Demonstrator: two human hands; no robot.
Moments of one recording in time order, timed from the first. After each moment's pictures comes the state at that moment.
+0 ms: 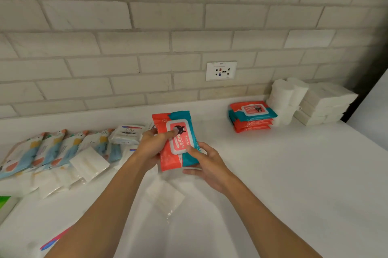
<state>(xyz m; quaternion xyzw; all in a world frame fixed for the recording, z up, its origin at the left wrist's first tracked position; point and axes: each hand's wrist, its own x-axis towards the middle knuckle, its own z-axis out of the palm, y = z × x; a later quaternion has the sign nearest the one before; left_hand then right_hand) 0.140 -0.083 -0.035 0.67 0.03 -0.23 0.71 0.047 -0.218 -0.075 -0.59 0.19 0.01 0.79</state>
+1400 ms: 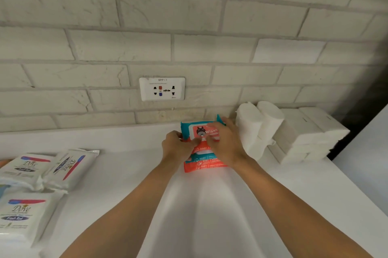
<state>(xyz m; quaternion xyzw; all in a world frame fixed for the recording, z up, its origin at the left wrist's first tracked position) 0.208 -0.402 -0.068 0.83 0.00 -0.13 0.55 0.151 -0.535 -0.058 -0.94 0.14 -0.16 0.27</state>
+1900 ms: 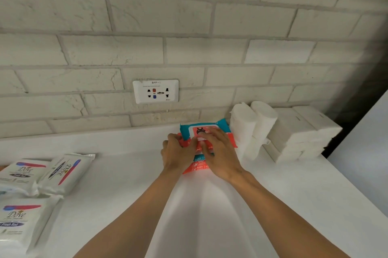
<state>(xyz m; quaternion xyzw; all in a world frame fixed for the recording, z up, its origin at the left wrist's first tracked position) 0.190 -0.412 -0.080 0.86 -0.01 -0.08 0.51 0.134 -0.532 -0.087 -0.95 0.09 -0.18 0.22</state>
